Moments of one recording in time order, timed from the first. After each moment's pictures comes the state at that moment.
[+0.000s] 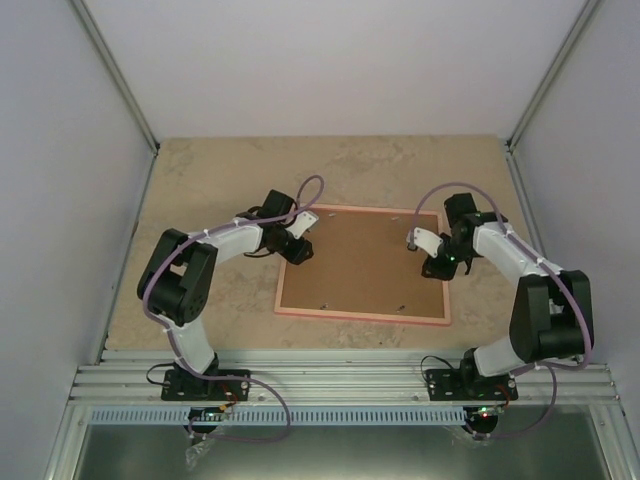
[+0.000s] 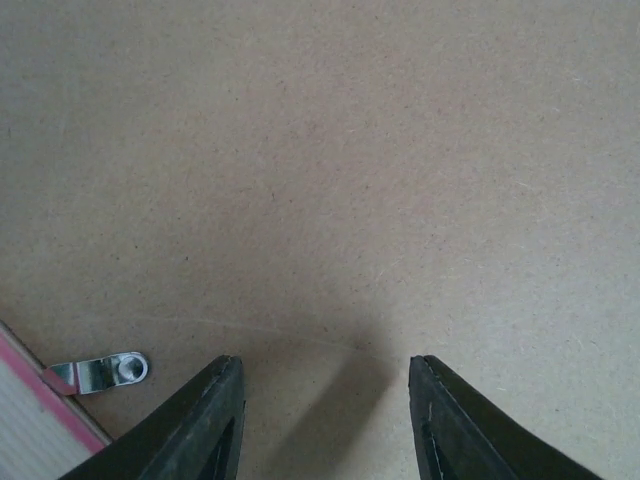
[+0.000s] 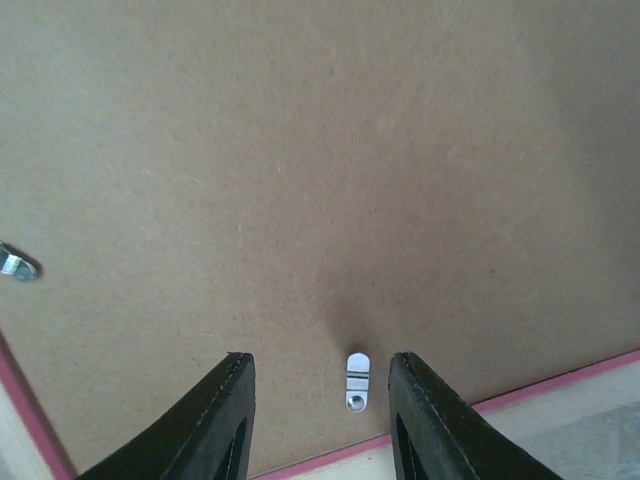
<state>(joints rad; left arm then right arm) -0.45 1.79 1.04 -0.34 0.33 0.22 0.14 1.49 0.97 -0.88 -0.25 -0.96</state>
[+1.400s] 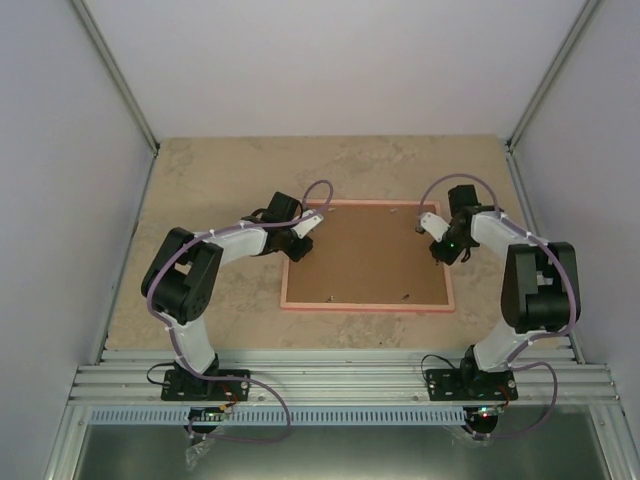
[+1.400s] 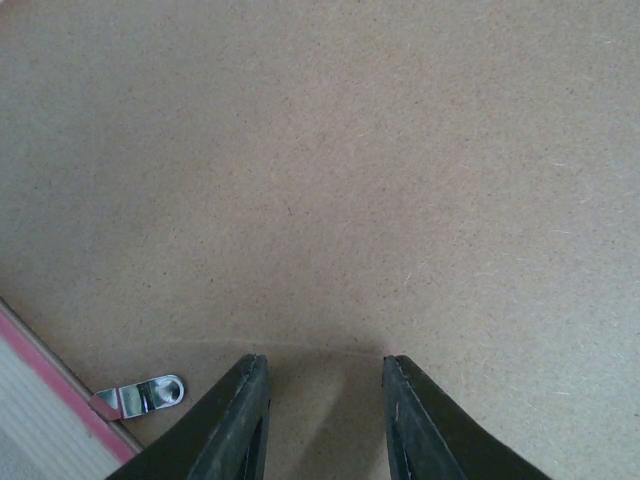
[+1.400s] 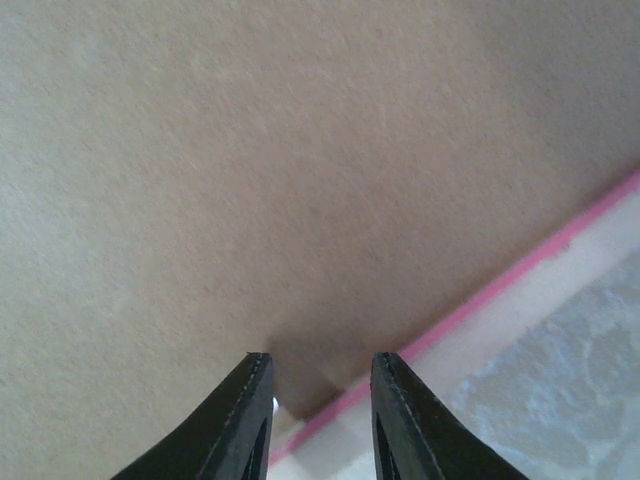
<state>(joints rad) -0.47 1.82 1.02 -0.21 0.19 0.30 0.07 1.68 1.01 -0.65 -0.07 -0.81</state>
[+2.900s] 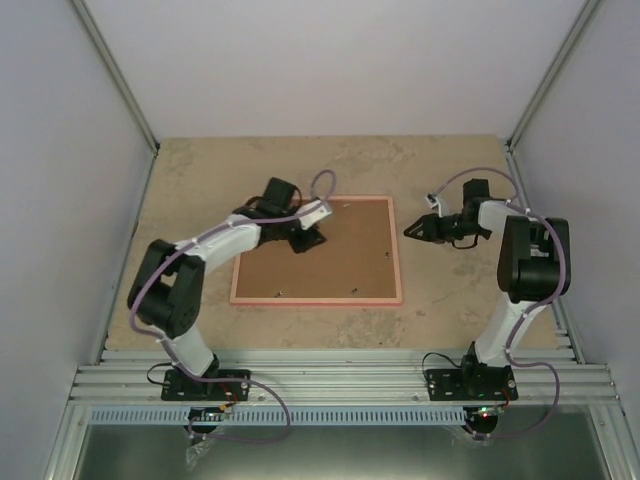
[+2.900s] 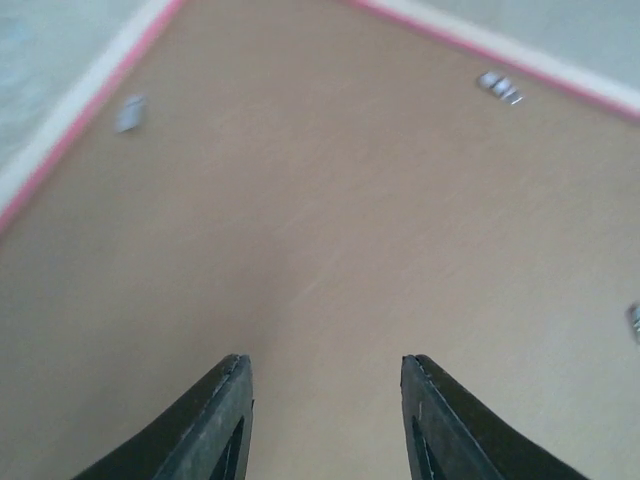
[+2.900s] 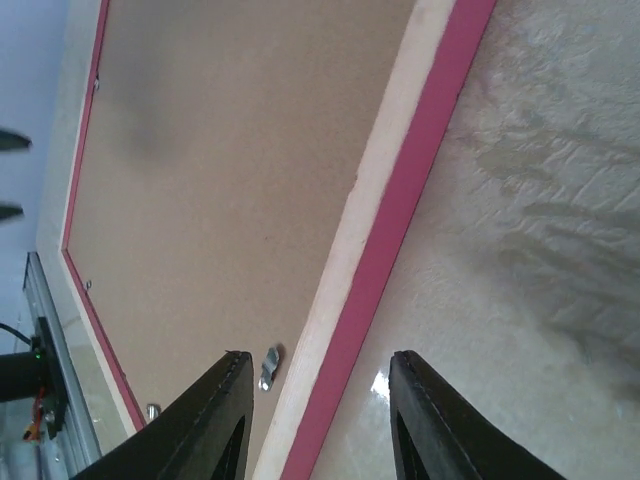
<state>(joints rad) -0.43 1.66 1.08 -0.32 0.41 0.52 -0.06 1.88 1.13 -0.58 -0.88 -0.20</state>
